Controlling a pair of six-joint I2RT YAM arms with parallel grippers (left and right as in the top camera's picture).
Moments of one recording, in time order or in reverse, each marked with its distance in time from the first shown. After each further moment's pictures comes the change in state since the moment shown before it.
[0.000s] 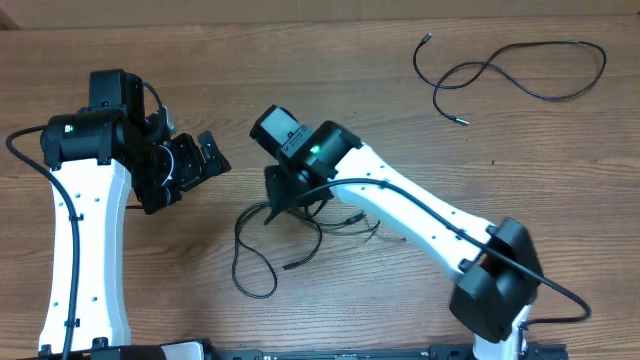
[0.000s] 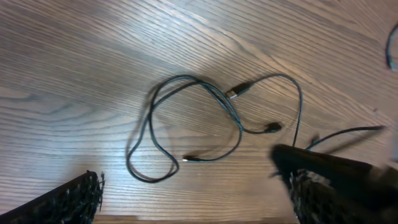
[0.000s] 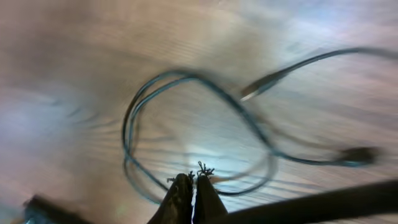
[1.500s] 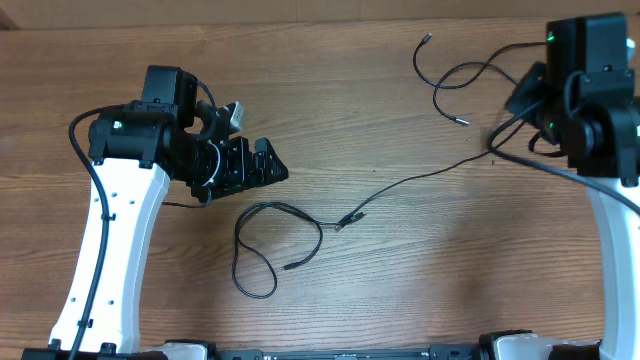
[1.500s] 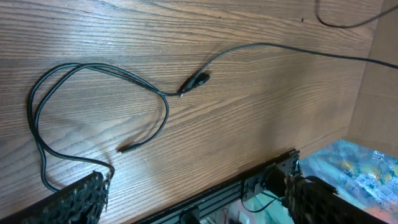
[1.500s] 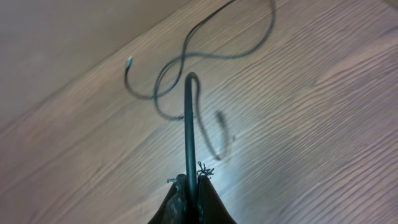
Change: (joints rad) left arm -0.195 0.000 0.000 0.038 0.242 0.144; right arm -0.732 -0.479 0.099 -0.235 0.416 -0.010
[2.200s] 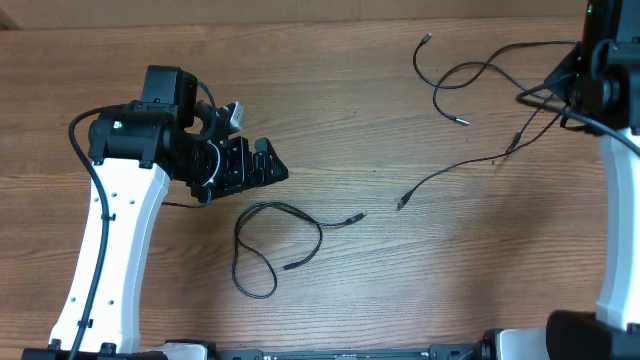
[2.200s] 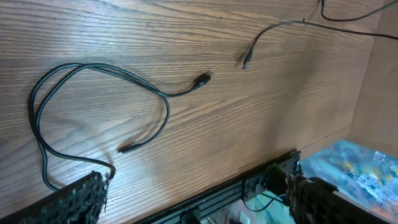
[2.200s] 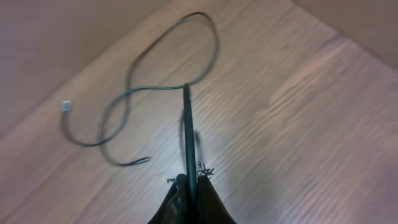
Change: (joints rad) left arm 0.000 0.000 0.000 0.000 -0.004 0.000; right arm -0.180 0.119 0.000 0.086 0.081 -0.039
